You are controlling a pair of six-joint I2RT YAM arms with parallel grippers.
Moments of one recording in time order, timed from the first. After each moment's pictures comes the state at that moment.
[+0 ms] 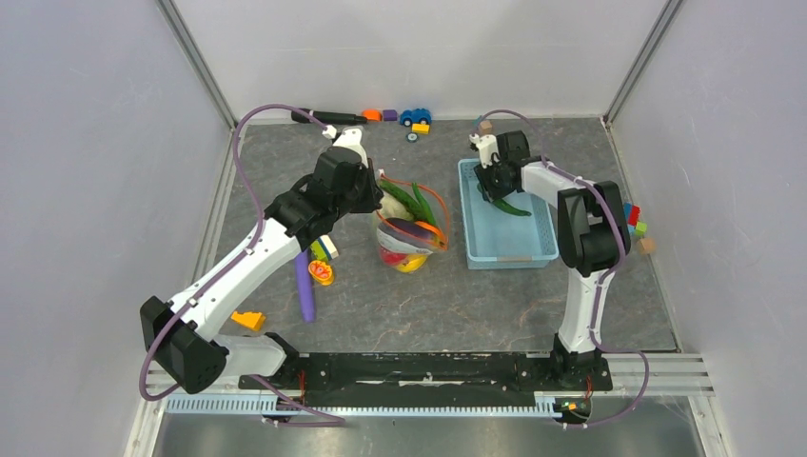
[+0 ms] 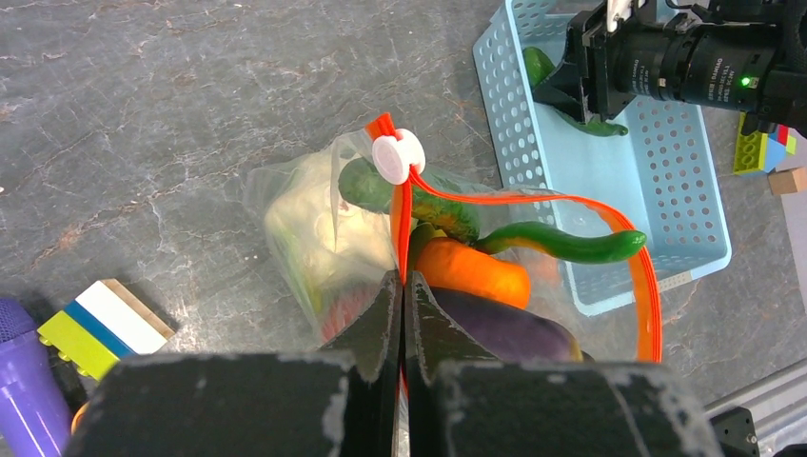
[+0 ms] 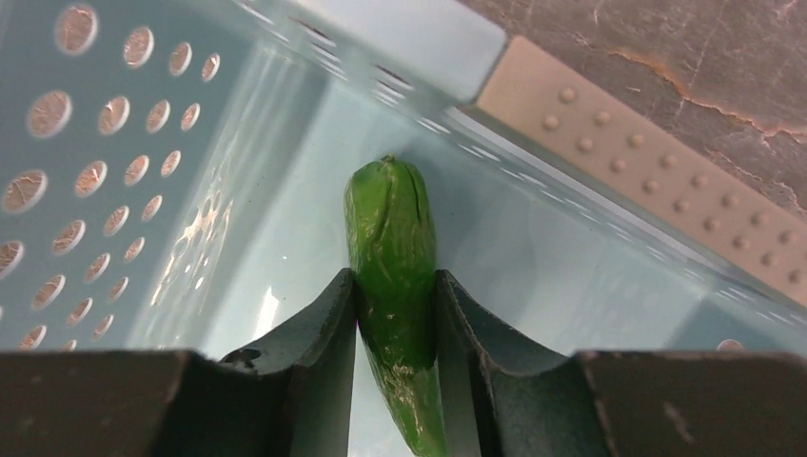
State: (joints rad) left arm -0.64 1.29 1.24 -0.52 -0.18 -0.50; right arm 0.21 2.06 1.43 -0.34 -0.13 -0.30
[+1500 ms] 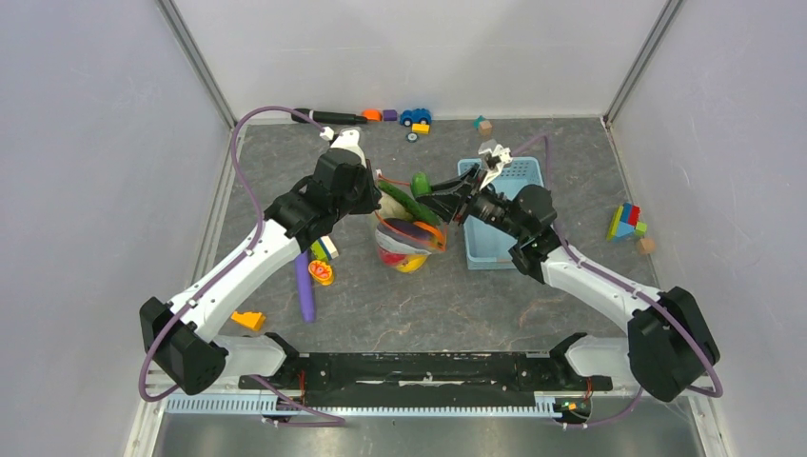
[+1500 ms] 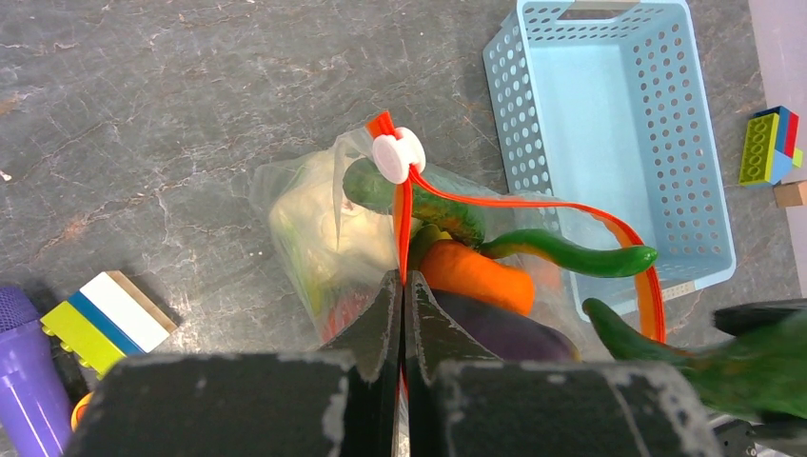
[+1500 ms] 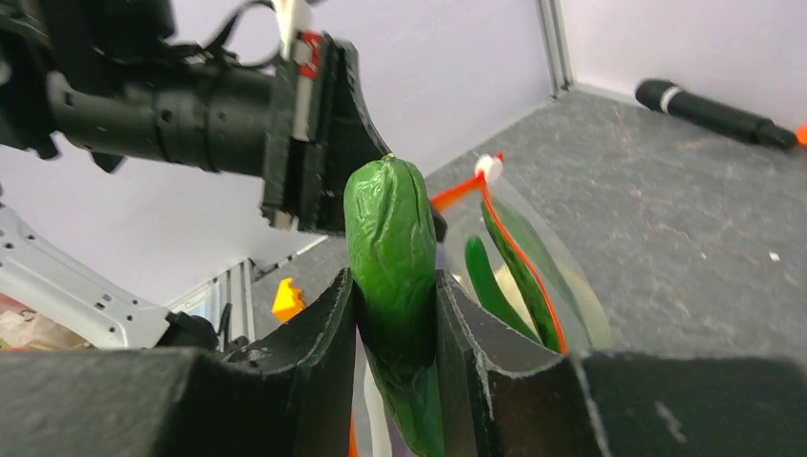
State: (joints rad) left arm -0.64 1.28 1.23 -0.52 -0.20 -0.53; right arm 0.56 1.28 0.74 0.80 -0.55 0.51
